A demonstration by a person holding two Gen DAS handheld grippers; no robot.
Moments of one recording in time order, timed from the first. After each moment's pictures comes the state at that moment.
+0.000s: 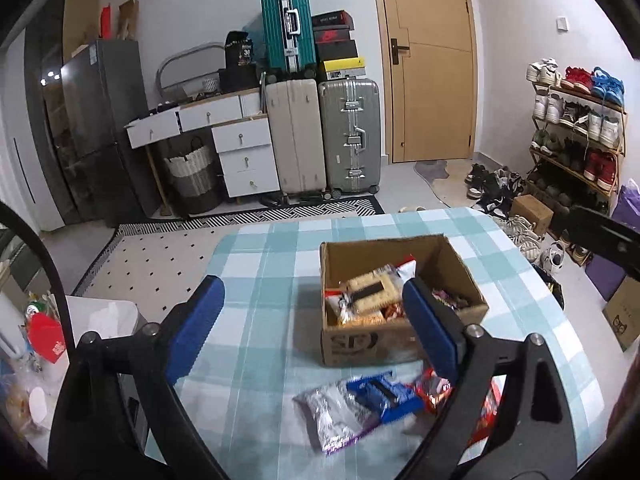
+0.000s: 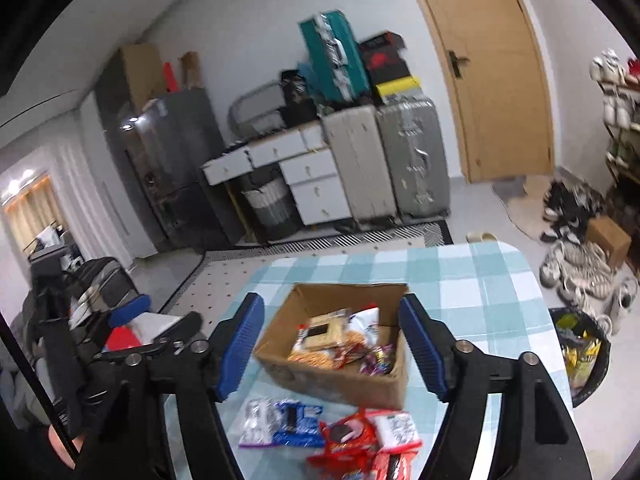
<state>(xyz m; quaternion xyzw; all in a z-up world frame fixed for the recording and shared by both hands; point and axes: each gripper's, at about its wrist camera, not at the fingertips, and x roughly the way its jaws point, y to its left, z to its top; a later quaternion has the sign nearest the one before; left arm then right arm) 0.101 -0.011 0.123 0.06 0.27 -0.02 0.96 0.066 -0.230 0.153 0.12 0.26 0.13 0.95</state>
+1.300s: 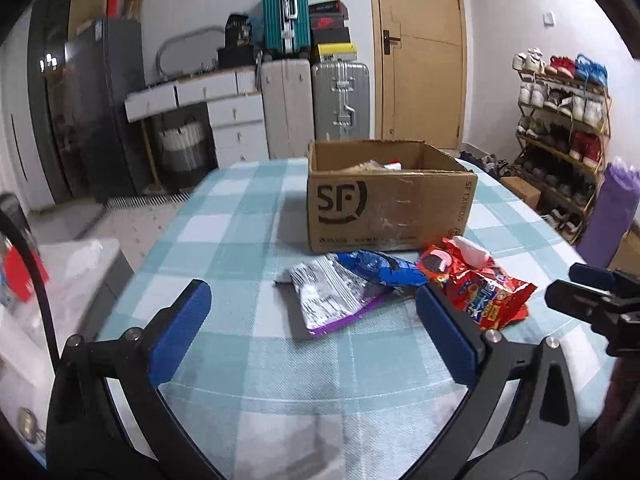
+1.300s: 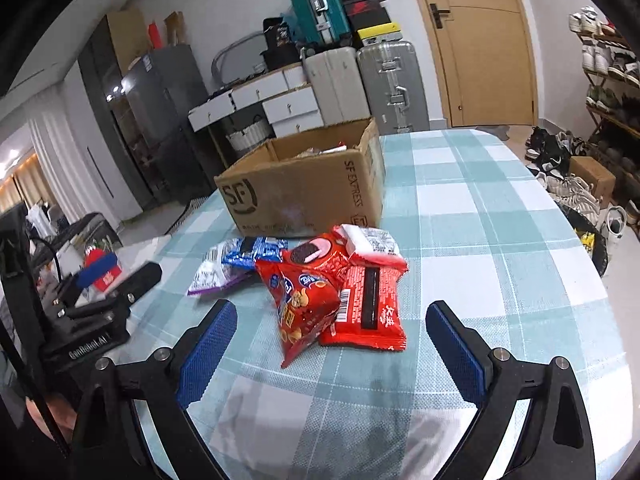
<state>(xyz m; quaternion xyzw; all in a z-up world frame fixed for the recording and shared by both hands) 0.012 0.011 -0.028 0.03 0.28 -0.05 0.96 -0.033 -0.231 -0.027 0.11 0.35 0.10 0.92</state>
